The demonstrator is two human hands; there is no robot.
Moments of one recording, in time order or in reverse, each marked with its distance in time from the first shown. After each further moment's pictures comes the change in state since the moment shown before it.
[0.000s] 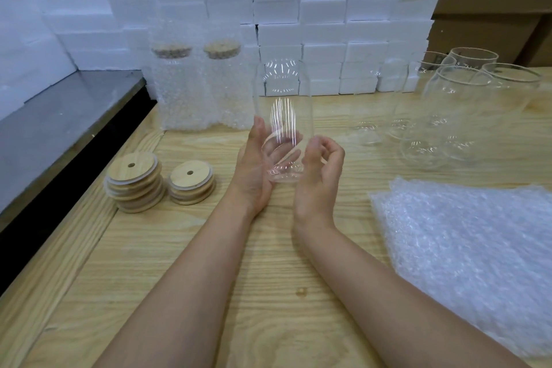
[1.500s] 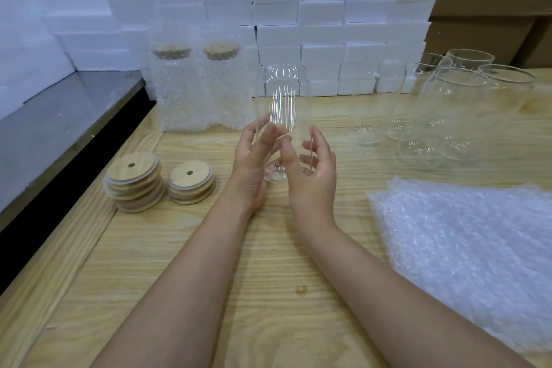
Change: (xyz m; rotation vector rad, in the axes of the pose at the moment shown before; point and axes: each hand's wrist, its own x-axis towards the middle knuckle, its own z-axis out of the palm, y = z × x) left_hand -0.002 0.003 -0.001 0.065 0.015 0.102; right_hand 0.004 0.001 -0.004 -0.149 -0.089 -0.048
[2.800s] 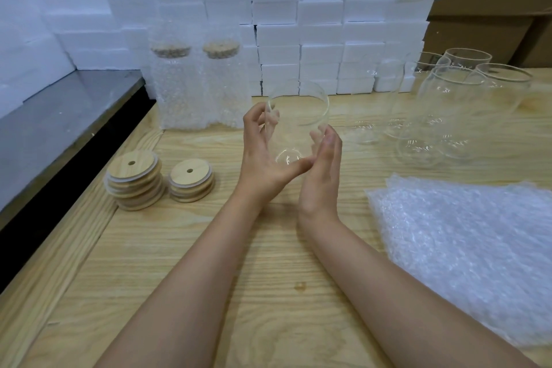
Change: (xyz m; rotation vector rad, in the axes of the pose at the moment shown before) left_hand -0.001 -0.013 0.000 0.547 -0.100 0.496; right_hand 0.005 0.002 -0.005 0.131 -0.024 0.041
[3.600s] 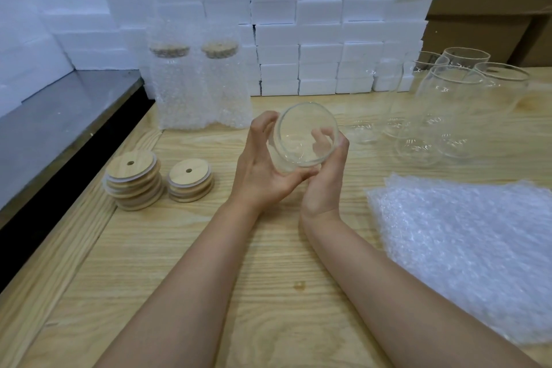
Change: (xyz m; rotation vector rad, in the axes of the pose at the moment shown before) left_hand -0.006 -0.007 -0.005 0.362 0.007 0.233; right_hand 0.007 0.005 -0.003 0.153 0.055 -0.016
